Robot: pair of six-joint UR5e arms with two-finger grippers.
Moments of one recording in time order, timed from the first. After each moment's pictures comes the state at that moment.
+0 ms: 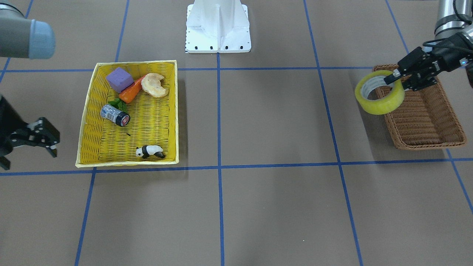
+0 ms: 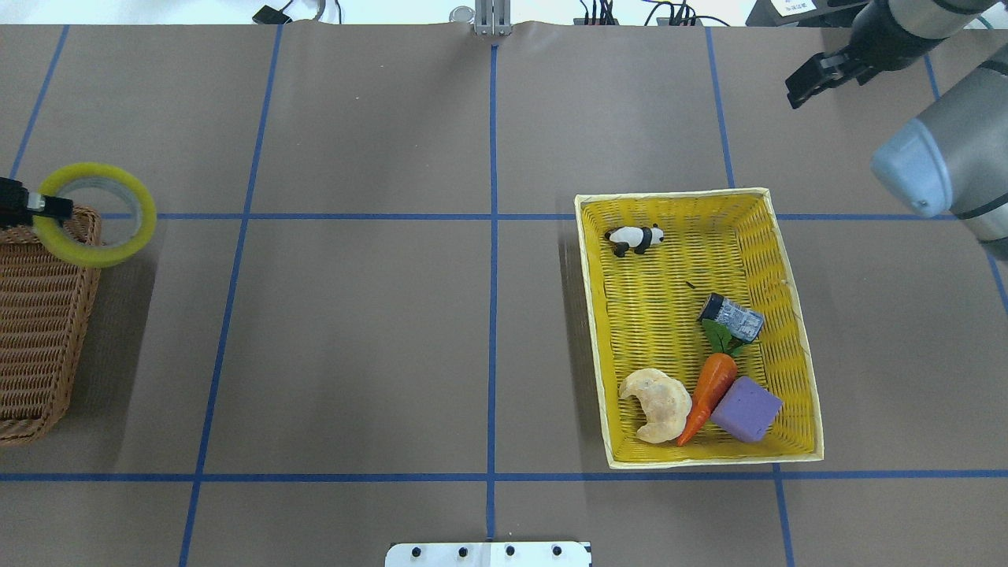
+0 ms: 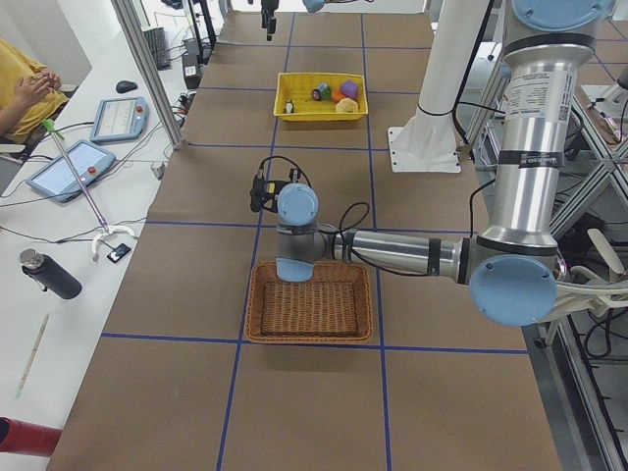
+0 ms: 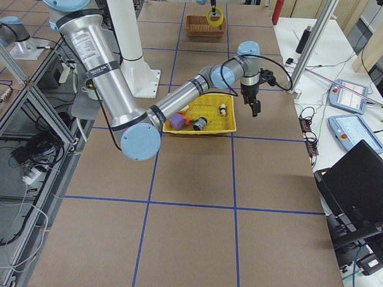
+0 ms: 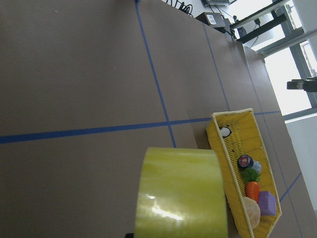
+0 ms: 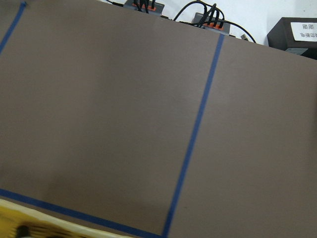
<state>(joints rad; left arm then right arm) -1.27 -1.61 -1.53 -3.13 -2.67 -1.45 1.18 -1.16 1.74 -1.60 2.12 0.26</state>
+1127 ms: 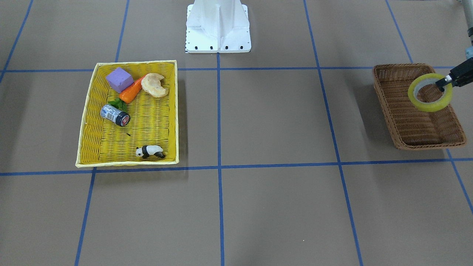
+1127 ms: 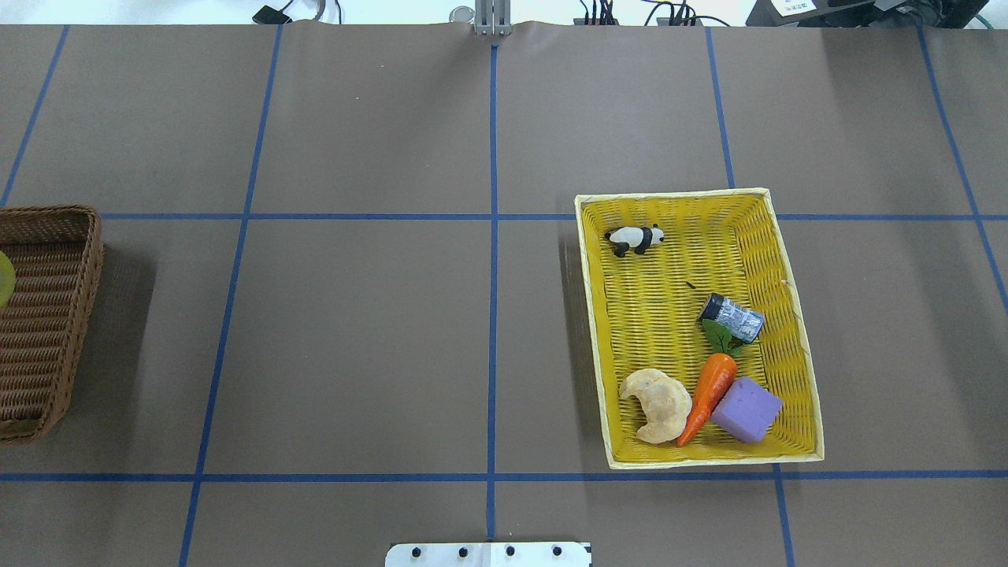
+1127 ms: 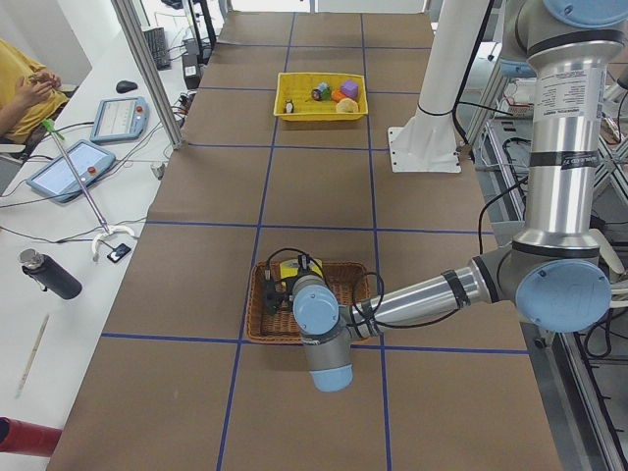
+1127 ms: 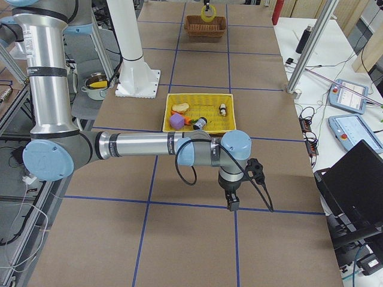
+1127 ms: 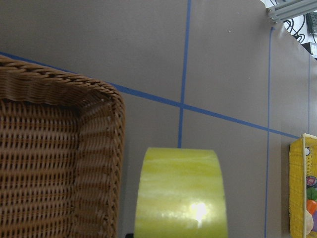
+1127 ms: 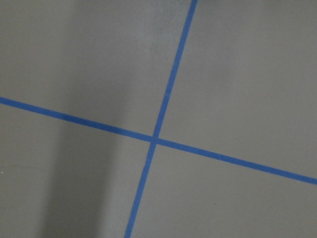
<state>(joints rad) -1.43 -1.55 -1.13 -3.32 -2.83 -1.41 1.61 -1.52 1.60 -1.61 2.26 -0.24</state>
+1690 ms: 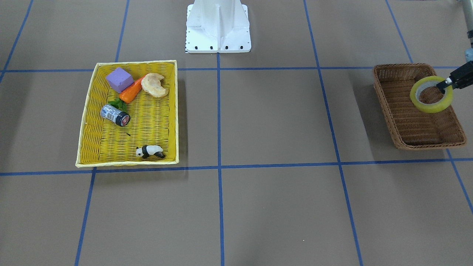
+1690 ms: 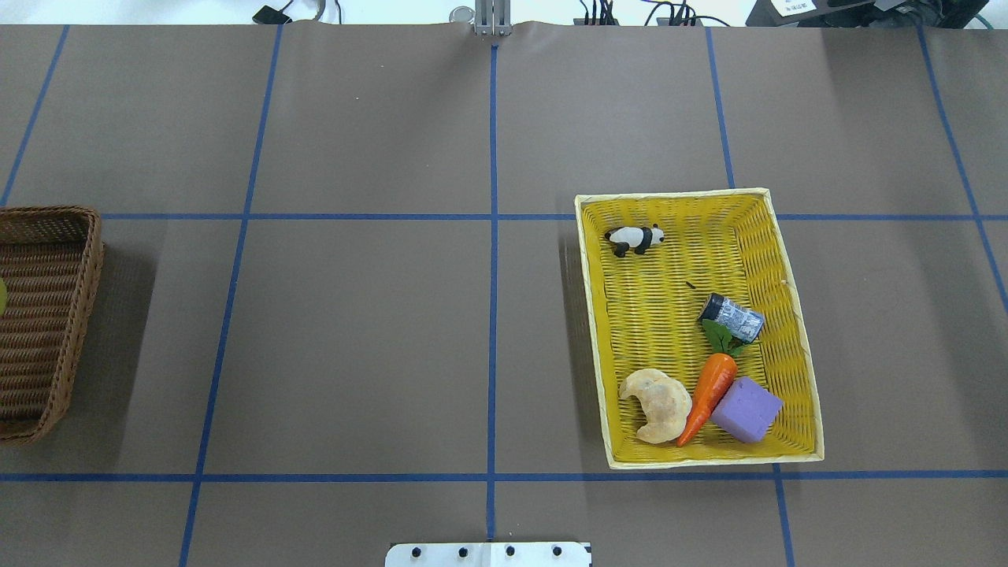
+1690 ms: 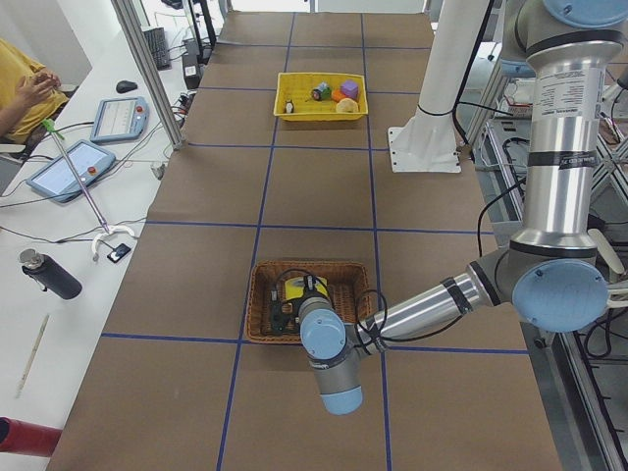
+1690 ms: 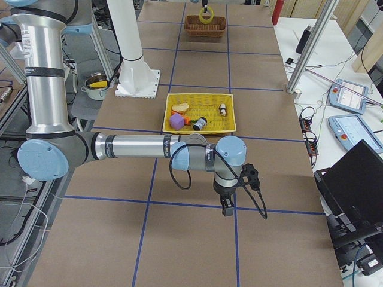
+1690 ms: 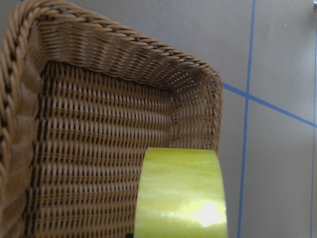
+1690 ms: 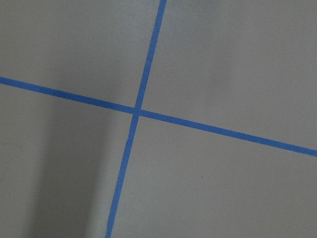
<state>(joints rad) -1.43 -1.56 -1.00 -3.37 -2.83 -1.30 1.61 -1.54 1.60 -1.61 2.26 -0.24</state>
